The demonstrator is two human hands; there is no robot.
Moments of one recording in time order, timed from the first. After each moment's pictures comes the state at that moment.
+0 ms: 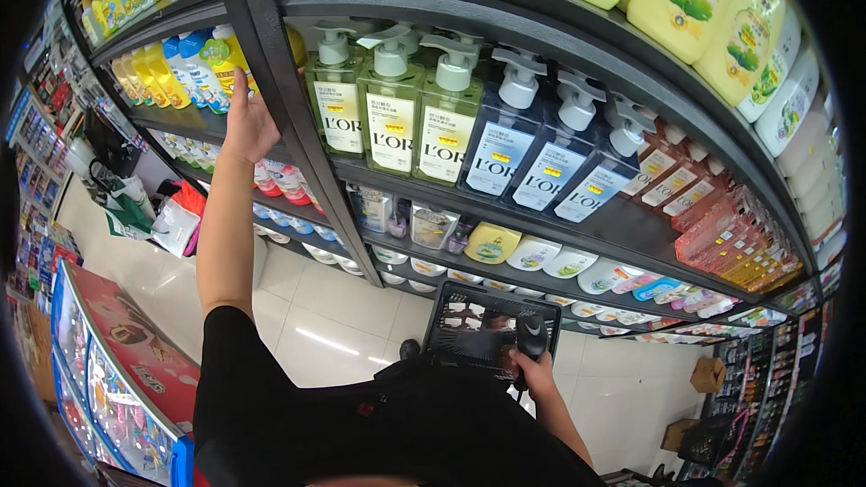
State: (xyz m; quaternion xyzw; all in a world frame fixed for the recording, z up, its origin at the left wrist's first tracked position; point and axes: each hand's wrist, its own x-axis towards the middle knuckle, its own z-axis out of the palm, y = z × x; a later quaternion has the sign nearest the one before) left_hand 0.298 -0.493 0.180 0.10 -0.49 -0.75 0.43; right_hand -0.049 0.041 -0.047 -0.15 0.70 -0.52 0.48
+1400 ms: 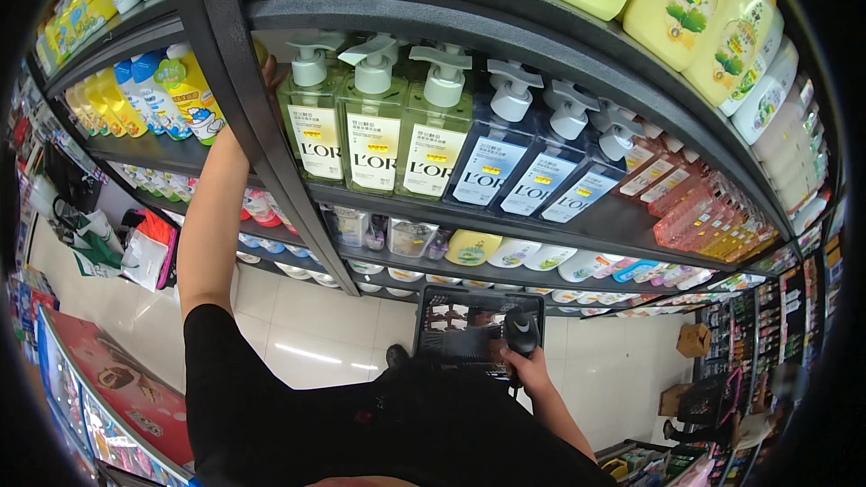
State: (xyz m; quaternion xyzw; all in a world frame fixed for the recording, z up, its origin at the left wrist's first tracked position) left_hand 0.226 -0.577 0.185 -0.01 -0.47 -0.78 0.40; right_hand -0.026 0.026 -0.028 -0.13 0.73 -0.50 0.45
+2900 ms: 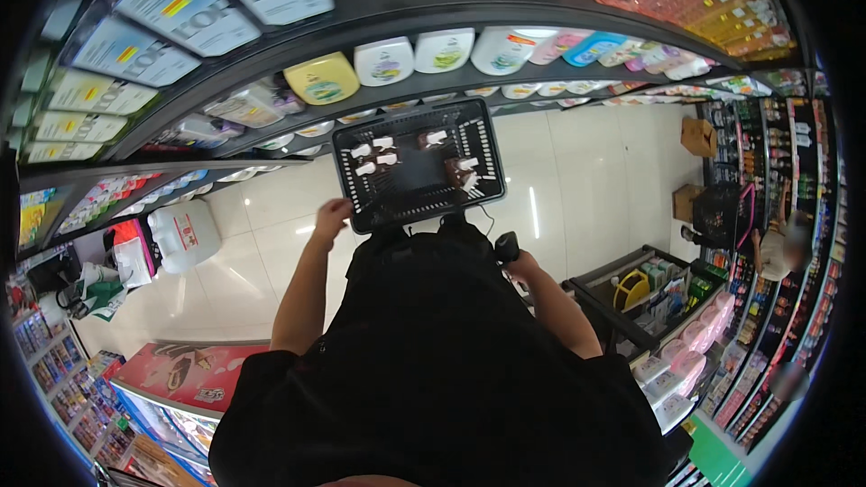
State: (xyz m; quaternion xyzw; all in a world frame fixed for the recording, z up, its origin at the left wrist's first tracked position) left_hand 0.169 -0.134 -0.290 0.52 -0.53 -0.67 -0.03; right_hand -0.078 0.336 -0.251 0.03 0.84 -0.16 0.51
